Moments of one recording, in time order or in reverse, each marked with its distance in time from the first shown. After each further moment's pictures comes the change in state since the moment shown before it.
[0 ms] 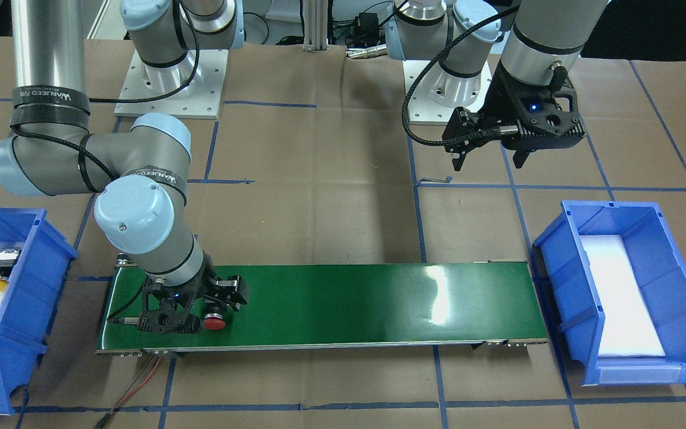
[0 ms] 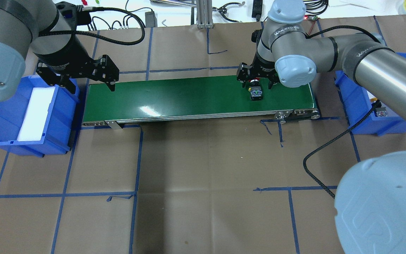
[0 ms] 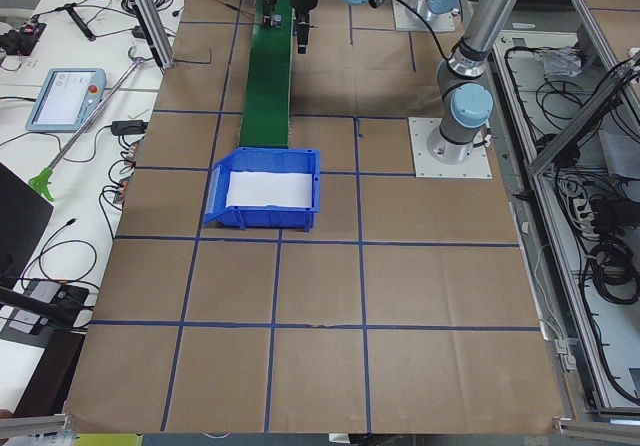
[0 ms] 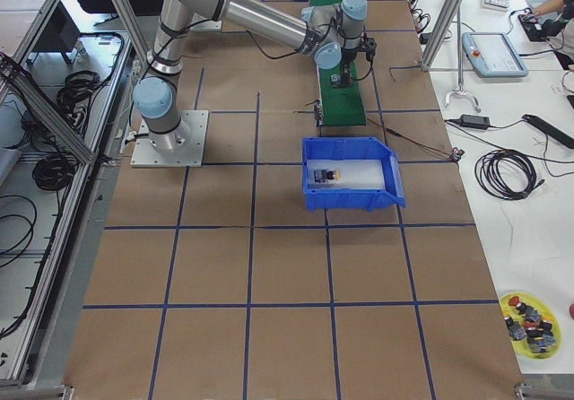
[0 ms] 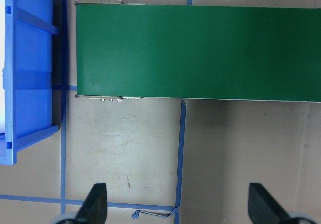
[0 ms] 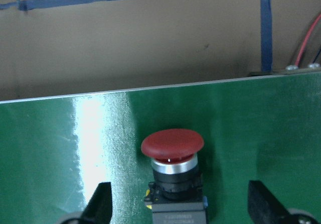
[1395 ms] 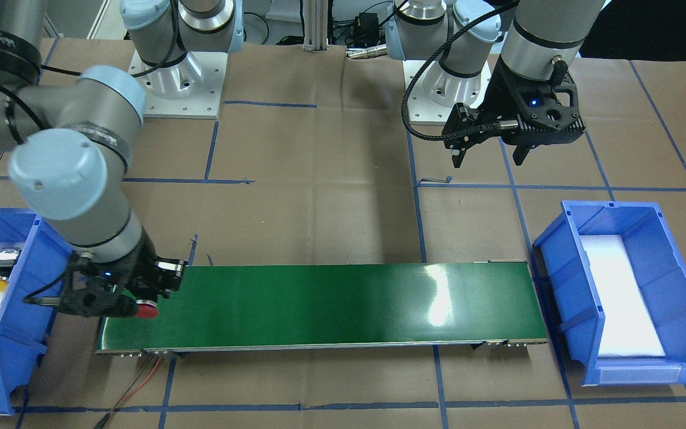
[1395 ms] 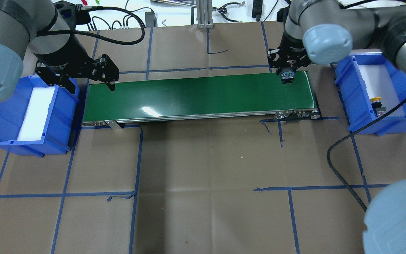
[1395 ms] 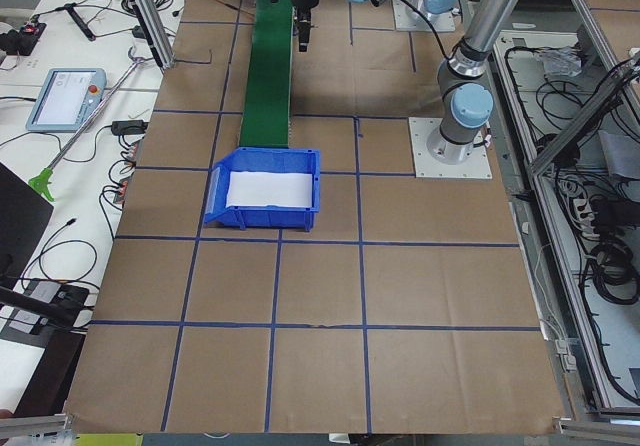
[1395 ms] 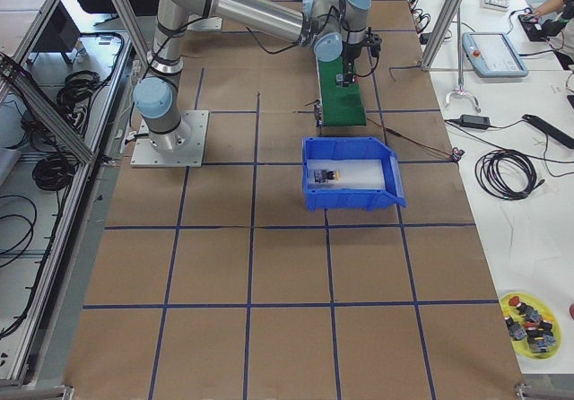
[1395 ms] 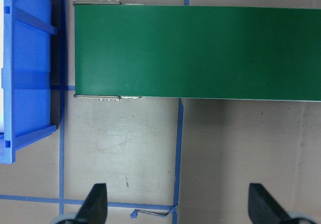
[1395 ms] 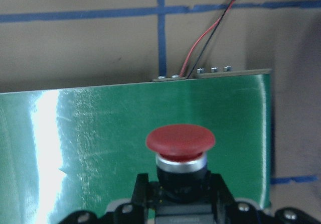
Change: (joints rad) left arm -0.001 0.011 -0.001 -0.004 -0.002 0.000; right arm -0.110 -0.129 -0.091 0.232 -0.098 -0.146
